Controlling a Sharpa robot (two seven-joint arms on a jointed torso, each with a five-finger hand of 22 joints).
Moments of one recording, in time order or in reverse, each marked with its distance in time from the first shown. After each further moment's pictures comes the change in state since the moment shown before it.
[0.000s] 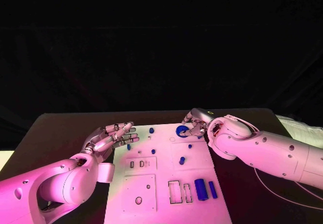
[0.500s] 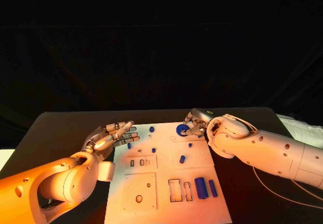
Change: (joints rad) left arm 0.000 -0.001 0.000 0.000 0.002 0.003 -0.008; left_hand 0.000 0.000 0.003 -0.003 0.000 0.000 0.000 0.000 0.000 0.000 0.000 0.000 0.000 0.000 0.000 0.000 -0.001 0.000 0.000 0.000 0.000 -0.001; right arm -0.005 0.025 0.000 -0.040 -0.015 0.019 -0.015; right_hand 0.017 0.018 0.011 -0.011 0.030 0.012 -0.001 0.012 0.002 0.000 0.000 0.000 0.000 0.000 0.000 0.004 0.000 0.000 0.000 0.000 0.004 0.000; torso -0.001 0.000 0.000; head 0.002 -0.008
